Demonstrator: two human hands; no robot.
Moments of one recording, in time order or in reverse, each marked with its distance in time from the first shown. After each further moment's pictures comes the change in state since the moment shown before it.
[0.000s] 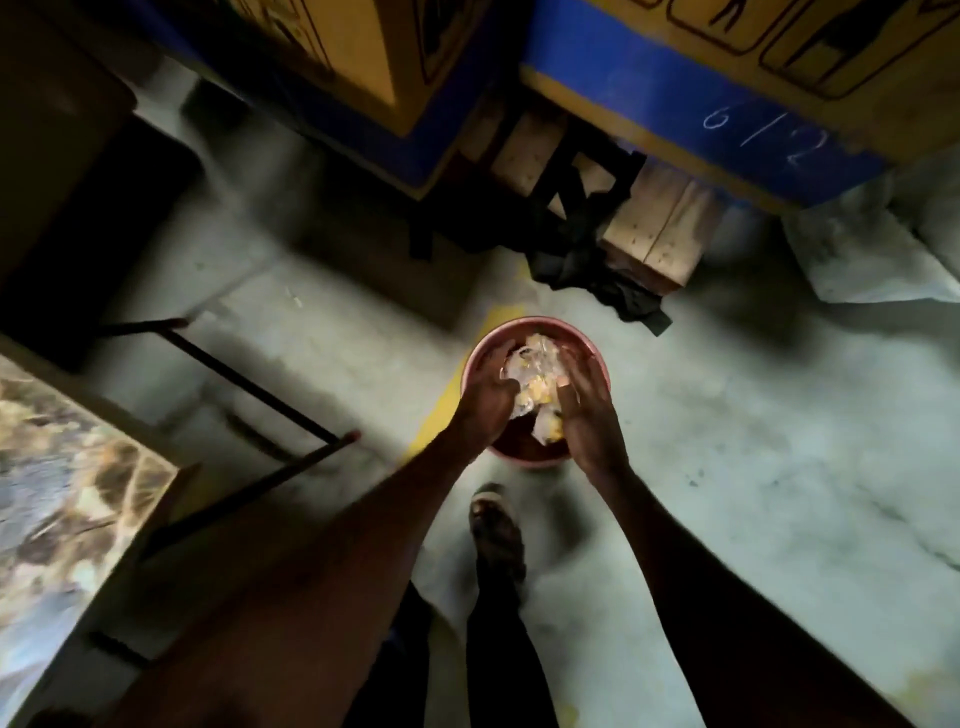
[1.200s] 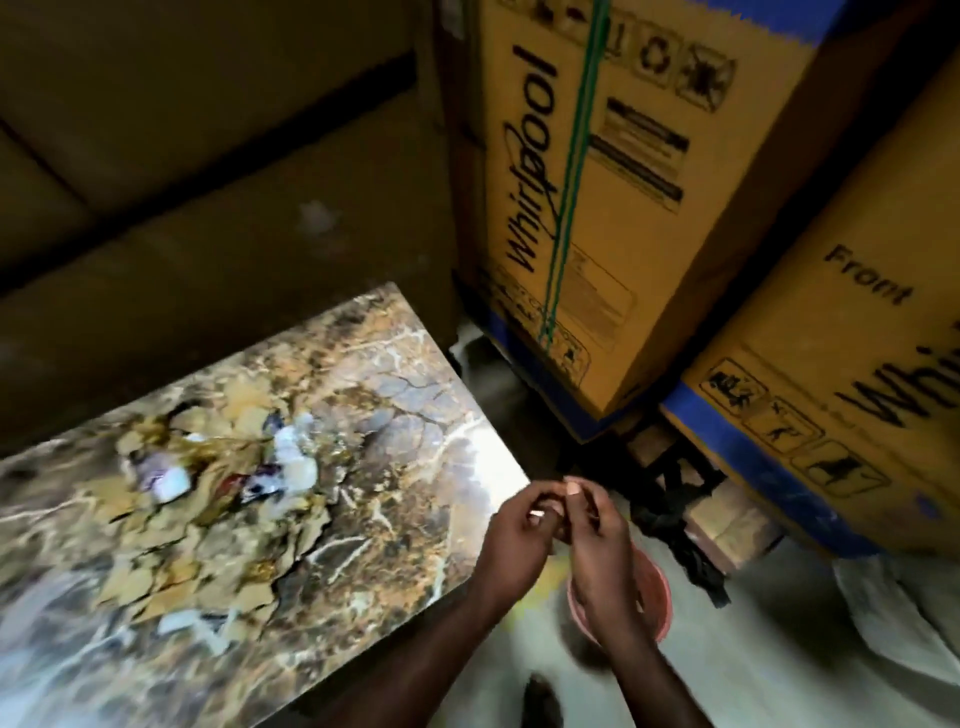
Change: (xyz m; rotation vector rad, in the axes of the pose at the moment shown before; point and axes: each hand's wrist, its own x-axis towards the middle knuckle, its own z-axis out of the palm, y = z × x) left_hand -0.439 0.241 -0.147 -0.121 0.457 0.448; right_hand -0.304 -0.434 -0.051 0.382 -0.077 -0.287
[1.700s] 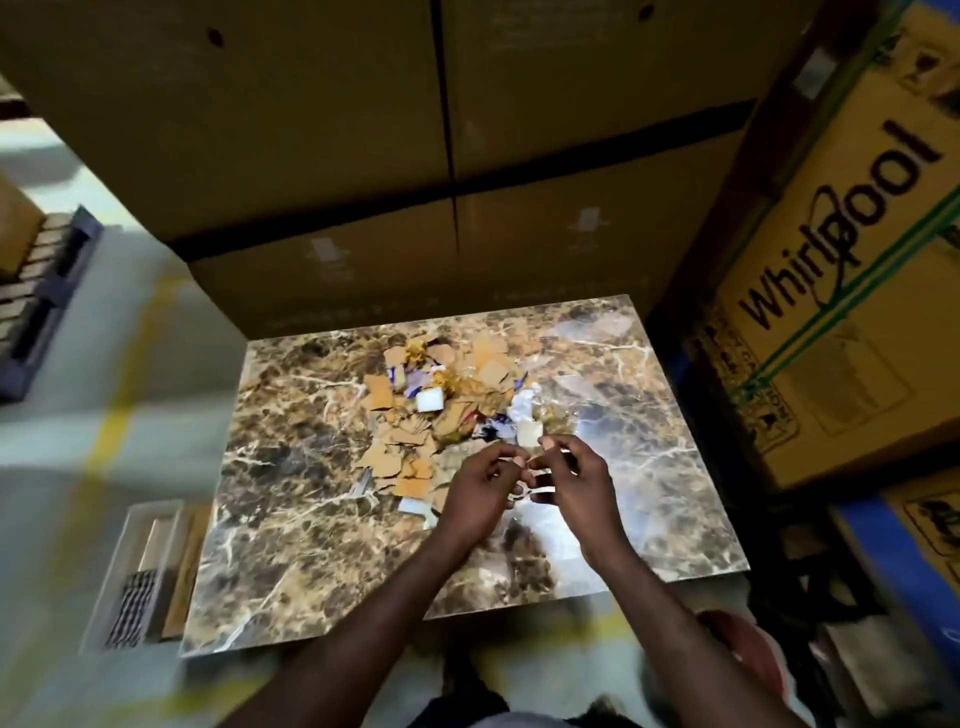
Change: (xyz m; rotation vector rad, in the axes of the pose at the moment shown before) left_hand -0.141 -0.019 -0.309 -0.146 0.469 -0.141; right_hand -0.140 -0.091 0.259 -0.143 -0.608 -0.048
